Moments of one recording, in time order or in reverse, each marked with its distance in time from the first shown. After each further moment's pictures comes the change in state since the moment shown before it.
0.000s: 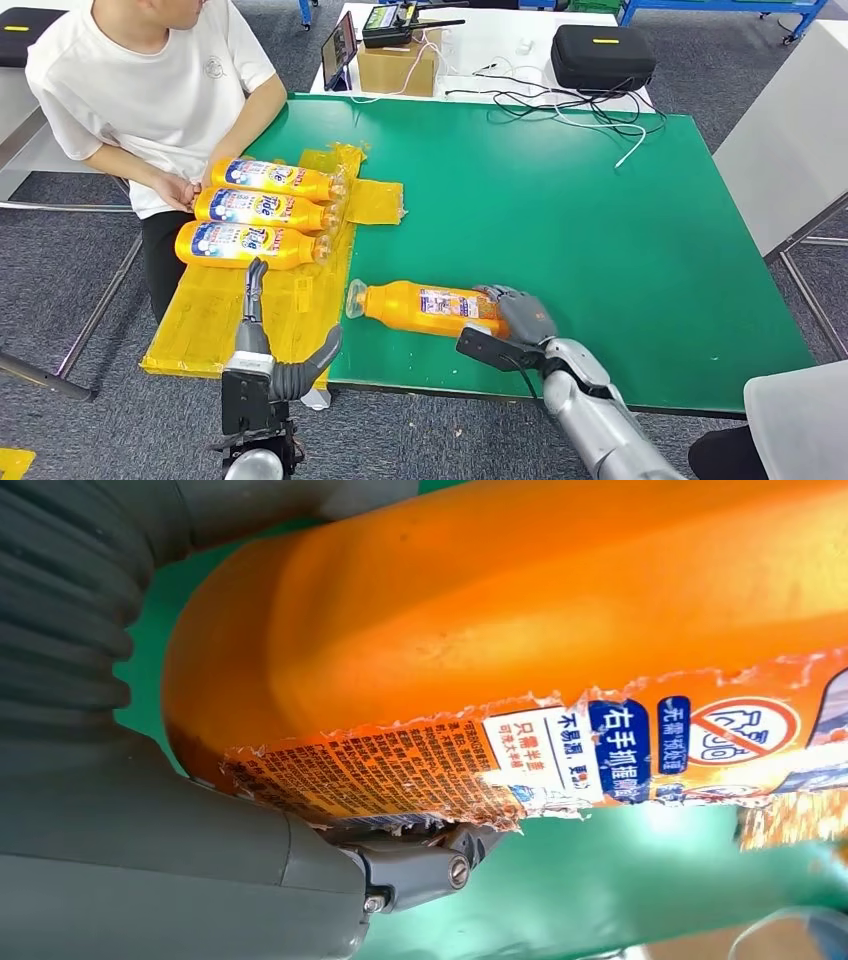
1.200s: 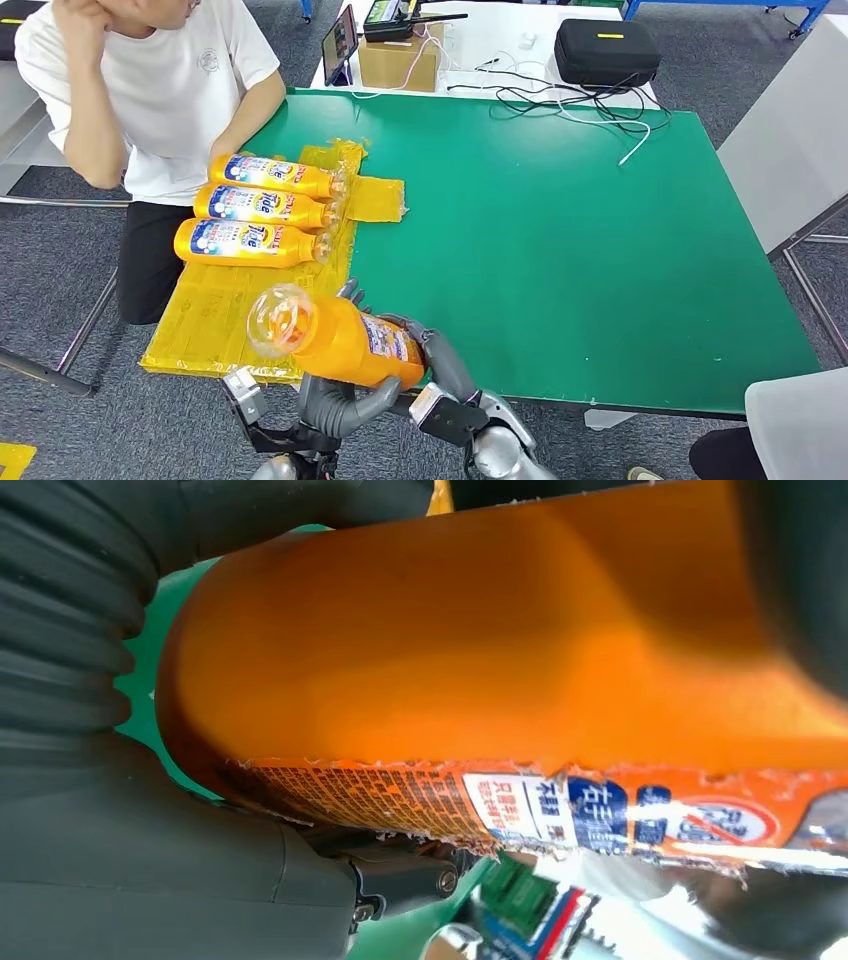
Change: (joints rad) left arm -0.043 0.066 -0.210 0.108 0.597 -0.585 -0.178; right arm 0.252 0.160 0.150 -0.378 -0.386 0.117 -0.326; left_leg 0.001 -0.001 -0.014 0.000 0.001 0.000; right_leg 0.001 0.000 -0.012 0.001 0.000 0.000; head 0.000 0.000
